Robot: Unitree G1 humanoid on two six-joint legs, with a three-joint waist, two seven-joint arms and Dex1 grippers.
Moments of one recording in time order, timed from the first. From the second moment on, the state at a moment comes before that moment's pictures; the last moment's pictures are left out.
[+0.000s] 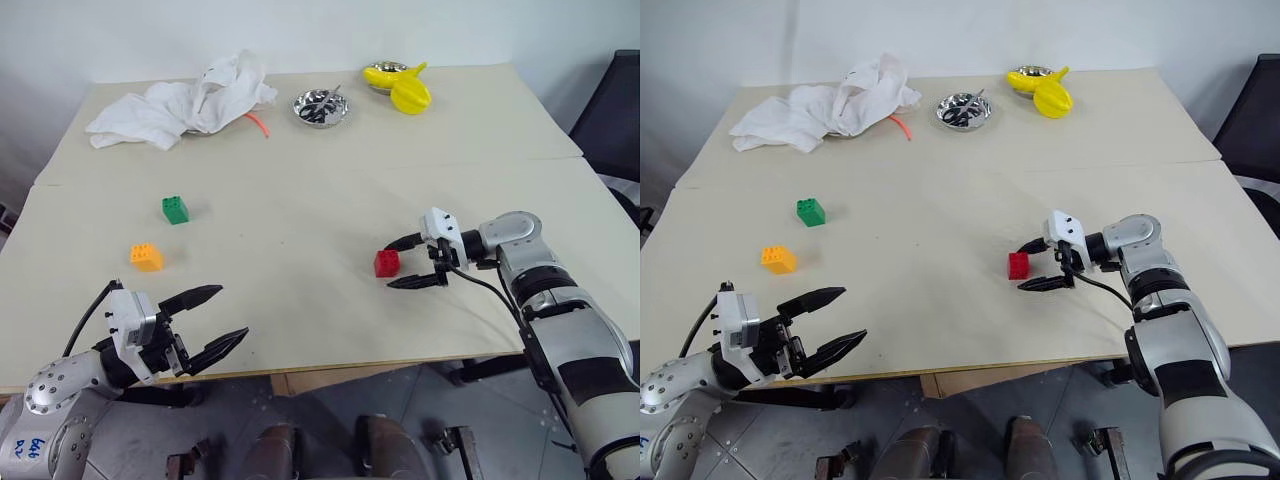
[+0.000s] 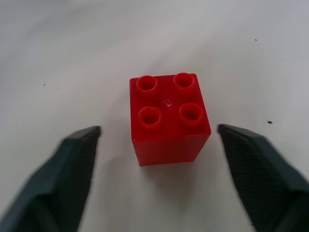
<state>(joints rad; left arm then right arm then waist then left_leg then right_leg) 0.23 0.60 0.35 -0.42 -0.64 0.24 -0.91 -1.06 -0.56 0.27 1.24 0.16 -0.41 1.55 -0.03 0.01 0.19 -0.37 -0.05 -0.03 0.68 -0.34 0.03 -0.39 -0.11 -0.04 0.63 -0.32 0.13</state>
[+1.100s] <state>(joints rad) 0.33 0.36 0.73 -0.05 -0.64 -0.06 -0.65 -0.26 -0.66 -0.26 0.20 0.59 -0.15 1.25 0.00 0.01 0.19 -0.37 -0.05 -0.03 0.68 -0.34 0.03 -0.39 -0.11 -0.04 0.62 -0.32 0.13</state>
